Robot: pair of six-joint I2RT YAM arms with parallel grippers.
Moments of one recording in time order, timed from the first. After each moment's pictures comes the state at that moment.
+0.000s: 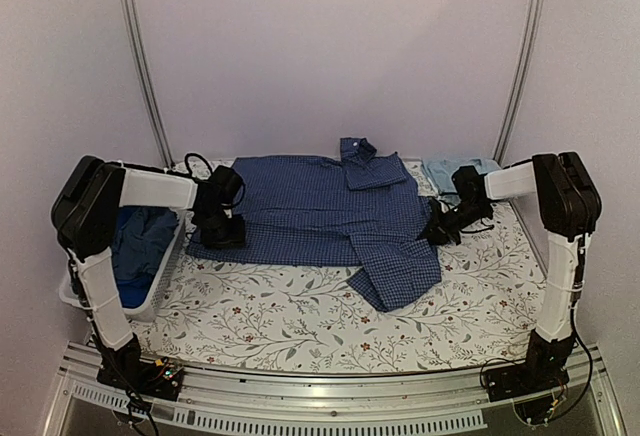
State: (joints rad) left arm -0.42 1.92 1.18 -0.53 -0.12 -0.54; right arm 0.18 2.12 1.34 -0.56 -0.69 0.38
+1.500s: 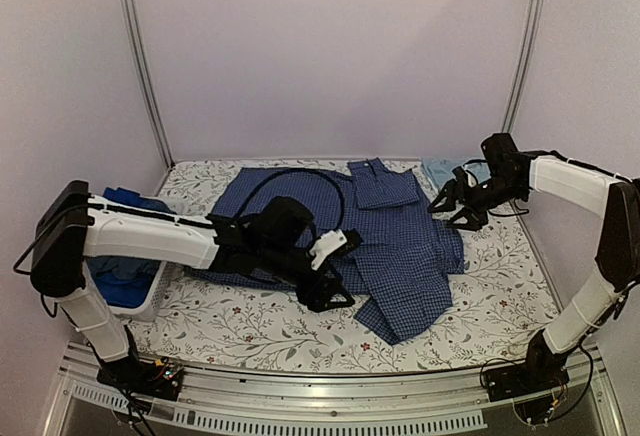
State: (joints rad) left arm -1.01 1.67 1.03 -0.12 0.37 -0.07; right arm 0.19 1.60 1.19 -0.69 -0.62 0.45
